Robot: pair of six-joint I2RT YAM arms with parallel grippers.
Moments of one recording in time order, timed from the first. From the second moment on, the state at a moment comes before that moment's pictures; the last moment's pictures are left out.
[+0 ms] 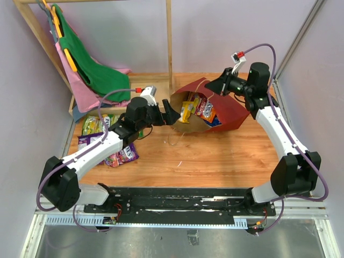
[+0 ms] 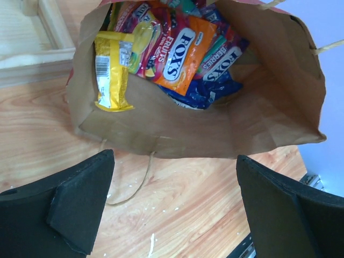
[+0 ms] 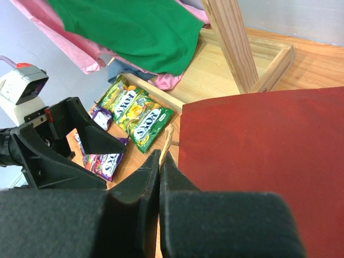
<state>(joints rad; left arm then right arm) -0.59 1.31 0.93 0.04 0.07 -0.59 0.16 1.47 1.31 -0.03 -0.77 0.35</state>
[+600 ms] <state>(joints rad) -0.69 1.58 0.90 0.34 0.05 -0.66 0.16 1.46 1.31 0.07 -0.82 0.44</state>
